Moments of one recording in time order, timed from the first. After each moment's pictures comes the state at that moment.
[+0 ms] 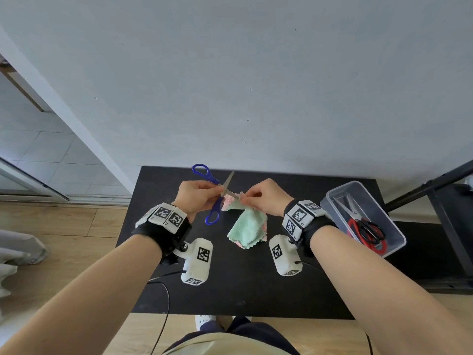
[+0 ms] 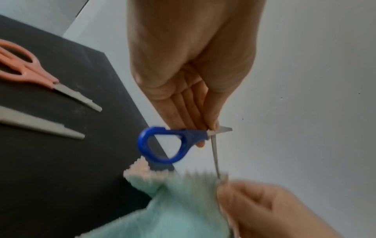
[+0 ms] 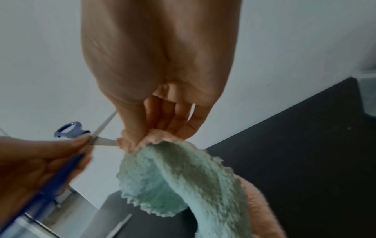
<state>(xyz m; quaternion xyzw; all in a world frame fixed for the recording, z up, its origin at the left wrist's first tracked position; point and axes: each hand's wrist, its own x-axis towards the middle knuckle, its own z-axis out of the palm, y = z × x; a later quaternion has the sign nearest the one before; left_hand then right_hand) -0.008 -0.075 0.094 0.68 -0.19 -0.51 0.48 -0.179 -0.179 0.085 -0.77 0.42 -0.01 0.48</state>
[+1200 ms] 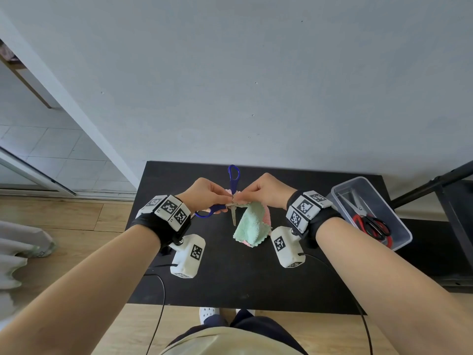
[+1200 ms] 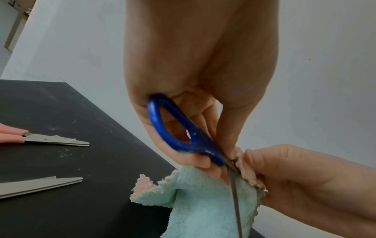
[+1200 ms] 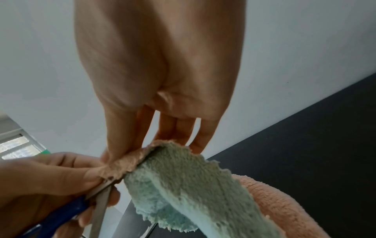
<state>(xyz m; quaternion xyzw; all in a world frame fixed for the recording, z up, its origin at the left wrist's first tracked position) -0.004 -0.072 0.105 0.70 -0.37 -0.54 0.29 -0.170 -0.176 0.099 -0.75 0.39 0.03 0.53</state>
